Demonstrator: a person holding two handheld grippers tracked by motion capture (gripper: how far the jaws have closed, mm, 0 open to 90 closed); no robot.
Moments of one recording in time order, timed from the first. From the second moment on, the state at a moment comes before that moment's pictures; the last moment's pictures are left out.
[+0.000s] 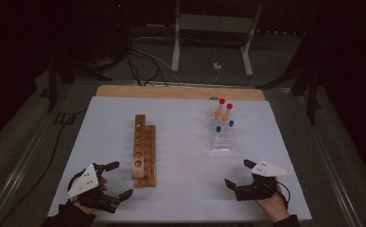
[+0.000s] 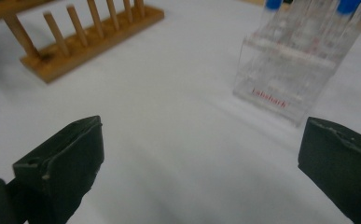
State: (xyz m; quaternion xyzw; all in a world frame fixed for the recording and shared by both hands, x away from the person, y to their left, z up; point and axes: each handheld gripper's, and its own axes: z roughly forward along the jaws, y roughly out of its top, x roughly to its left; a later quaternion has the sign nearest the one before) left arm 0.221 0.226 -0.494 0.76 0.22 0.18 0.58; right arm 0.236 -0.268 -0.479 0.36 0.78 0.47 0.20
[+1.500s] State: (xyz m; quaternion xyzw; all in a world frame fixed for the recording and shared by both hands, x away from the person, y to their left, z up) left arm 0.222 0.228 -0.494 0.75 0.23 0.18 0.59; right arm 0.304 -0.225 -0.422 0.37 0.75 0.48 0.26
